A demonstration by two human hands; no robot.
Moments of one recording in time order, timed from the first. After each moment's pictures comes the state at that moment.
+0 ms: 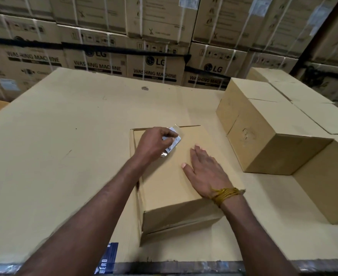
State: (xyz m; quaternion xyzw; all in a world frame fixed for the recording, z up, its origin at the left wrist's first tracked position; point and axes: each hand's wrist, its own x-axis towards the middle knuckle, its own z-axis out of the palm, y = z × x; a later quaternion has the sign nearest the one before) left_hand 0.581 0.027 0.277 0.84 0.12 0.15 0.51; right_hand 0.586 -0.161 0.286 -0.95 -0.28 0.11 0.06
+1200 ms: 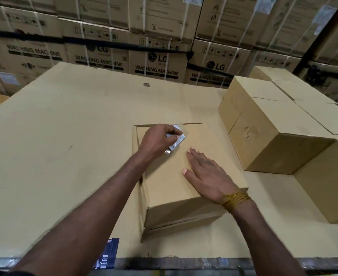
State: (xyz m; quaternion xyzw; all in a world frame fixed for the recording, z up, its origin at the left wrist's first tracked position) left_hand 0.583 0.027 0.277 0.85 0.11 0.14 0.50; right_hand 0.576 -0.171 0.289 -0.93 -0.34 0.15 0.05
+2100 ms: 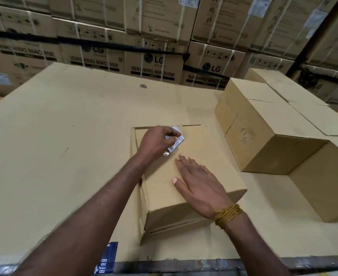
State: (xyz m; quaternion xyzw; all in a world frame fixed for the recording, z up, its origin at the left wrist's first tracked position) left_hand 0.583 0.031 0.277 0.84 0.10 0.15 0.52; right_hand 0.548 -0.161 0.288 -0.92 -0.37 0.12 0.03
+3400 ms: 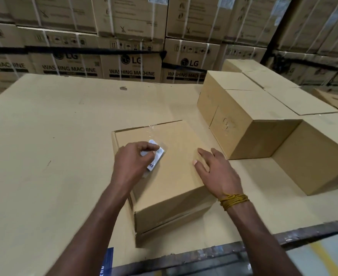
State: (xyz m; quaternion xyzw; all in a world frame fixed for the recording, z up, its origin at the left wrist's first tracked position) left_hand 0.518 0.008 0.282 0.83 0.16 0.16 0.51; right_hand 0.578 -0.214 0.279 -0.98 -0.11 0.03 0.19
